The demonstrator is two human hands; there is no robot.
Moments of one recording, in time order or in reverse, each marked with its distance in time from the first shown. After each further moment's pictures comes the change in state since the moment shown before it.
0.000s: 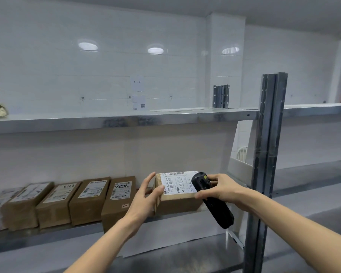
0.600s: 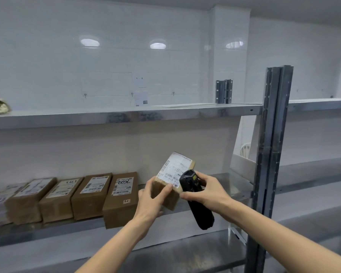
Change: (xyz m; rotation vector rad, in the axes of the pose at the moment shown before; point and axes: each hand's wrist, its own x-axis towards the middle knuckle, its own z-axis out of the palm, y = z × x) left_hand 0.000 -0.018 0.020 -0.084 0.090 -0.043; right_hand 0.002 0.009 0.049 0.123 0.082 -0.241
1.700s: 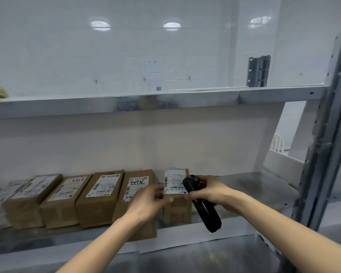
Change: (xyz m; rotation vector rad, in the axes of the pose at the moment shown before) left_hand 0.100 -0.037 -0.073 0.765 -0.115 0.104; right_hand 0.129 0.048 0.052 -0.062 -0.238 0.253
